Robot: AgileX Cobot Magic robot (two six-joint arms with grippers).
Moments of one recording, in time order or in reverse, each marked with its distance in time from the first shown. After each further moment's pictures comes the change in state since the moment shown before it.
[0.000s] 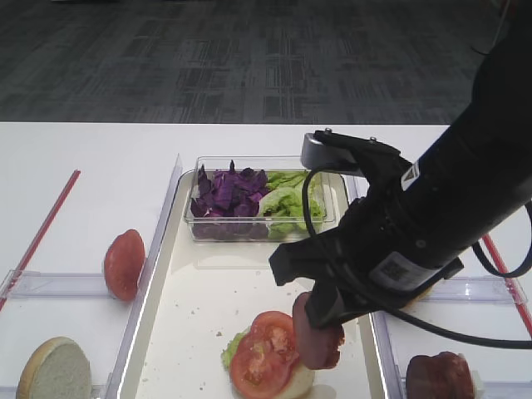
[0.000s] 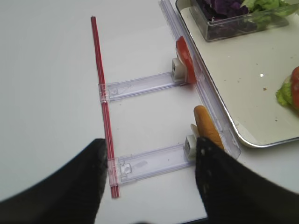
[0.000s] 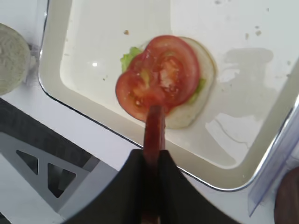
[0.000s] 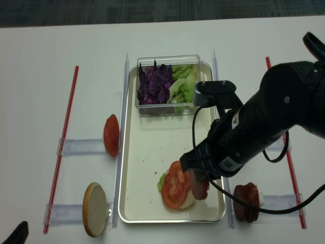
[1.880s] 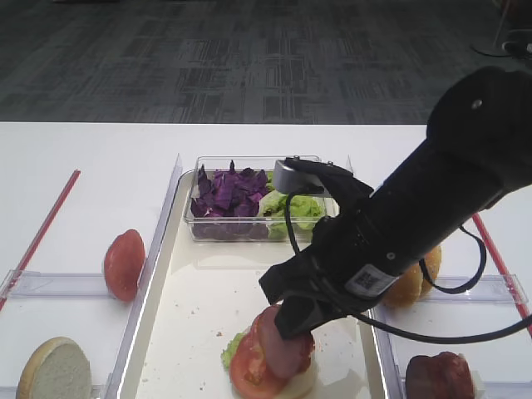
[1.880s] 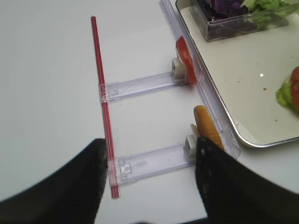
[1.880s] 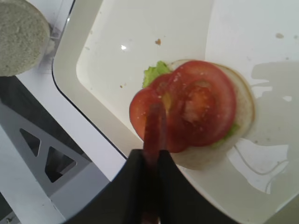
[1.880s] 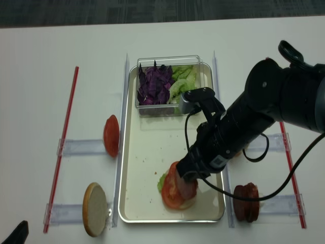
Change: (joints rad) left arm 0.000 0.000 0.000 0.000 0.000 0.000; right arm -0.082 0.184 0.000 0.318 -0.012 -0.556
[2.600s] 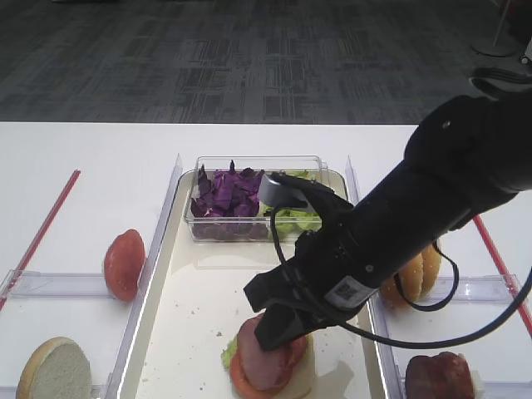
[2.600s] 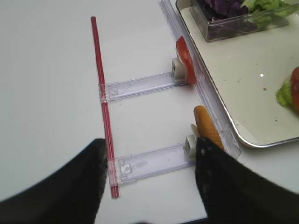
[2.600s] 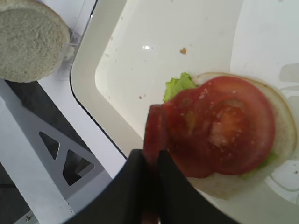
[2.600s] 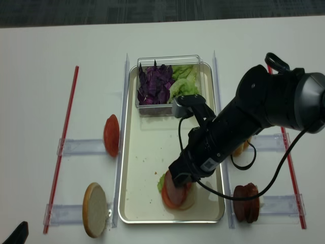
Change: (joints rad) left arm 0.000 0.000 0.000 0.000 0.000 0.000; right arm 0.000 0.095 -0.001 0.180 0.004 -0.173
